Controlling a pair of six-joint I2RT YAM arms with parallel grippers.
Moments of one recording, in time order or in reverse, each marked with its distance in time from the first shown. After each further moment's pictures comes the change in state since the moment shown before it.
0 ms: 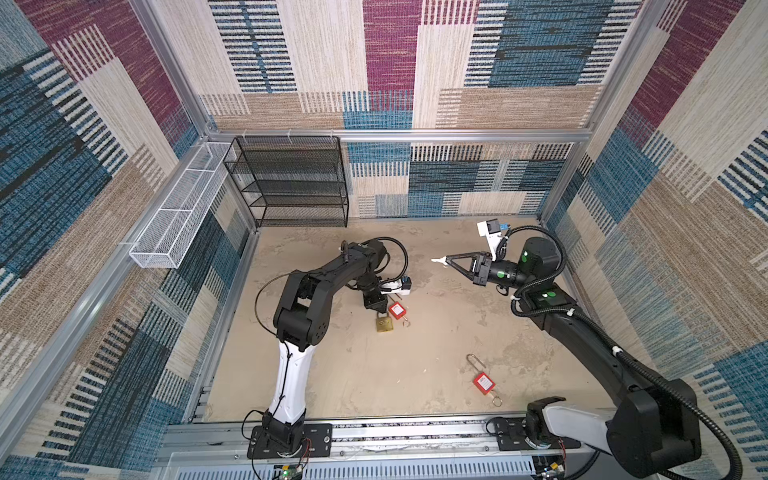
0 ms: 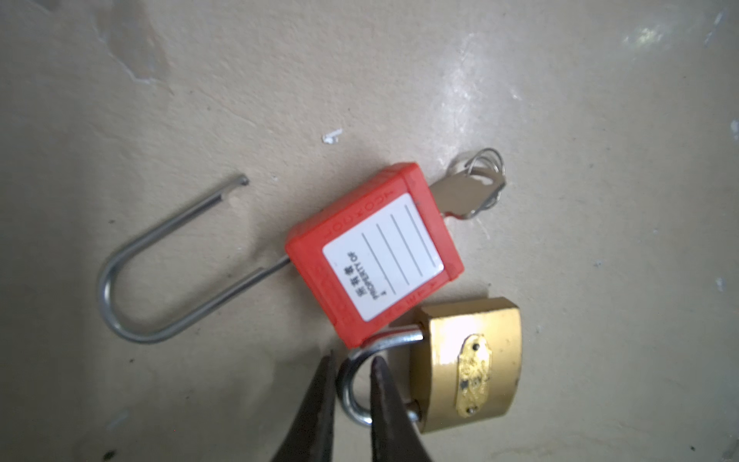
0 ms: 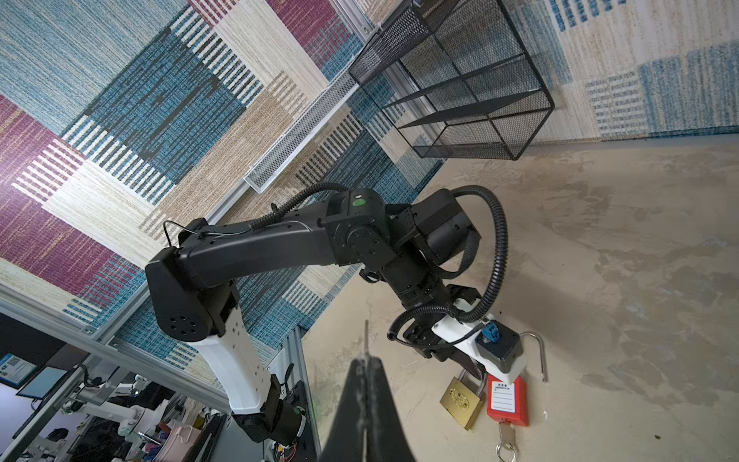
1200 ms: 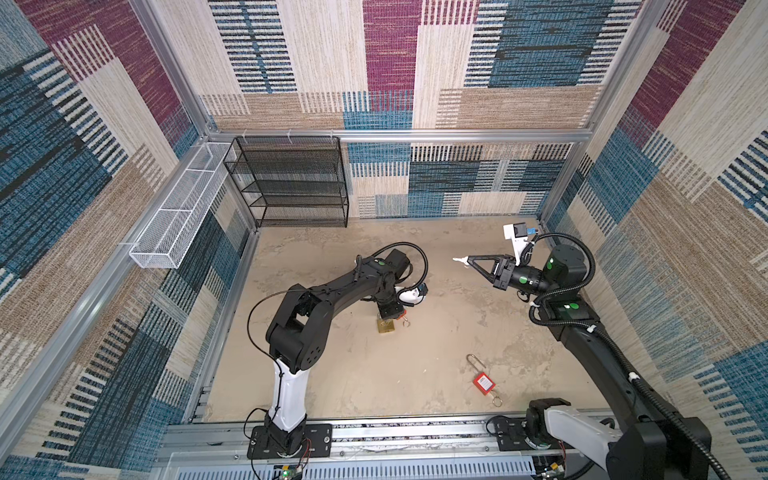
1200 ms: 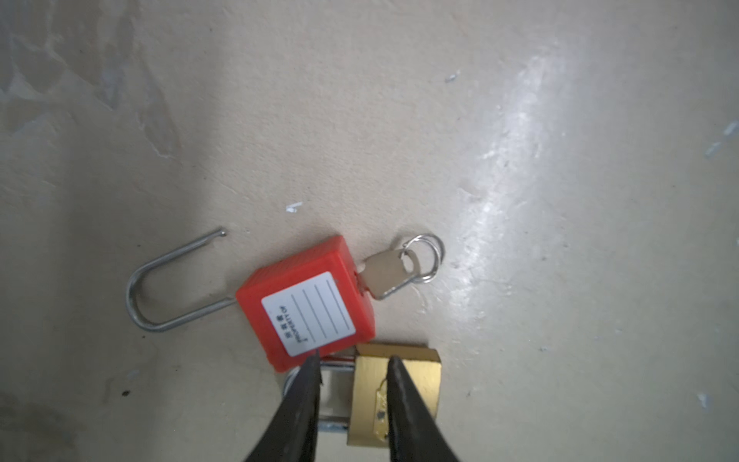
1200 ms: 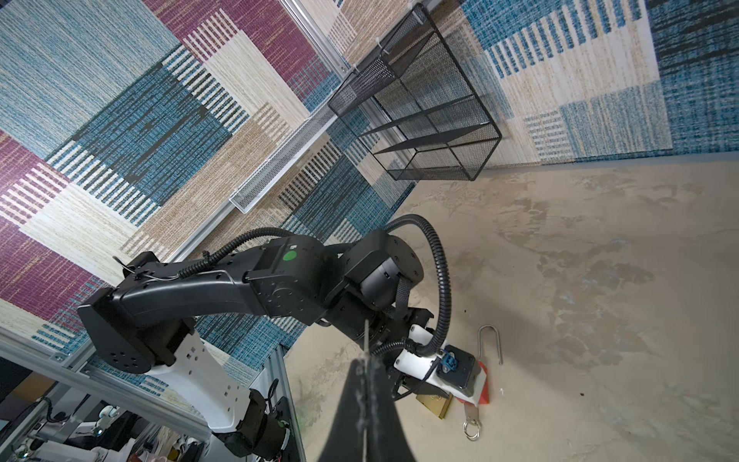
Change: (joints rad) left arm -0.186 -0.169 -0.164 0.178 -0.219 -0.314; right arm -0.151 -0.139 -0.062 -0.061 -0.037 -0.011
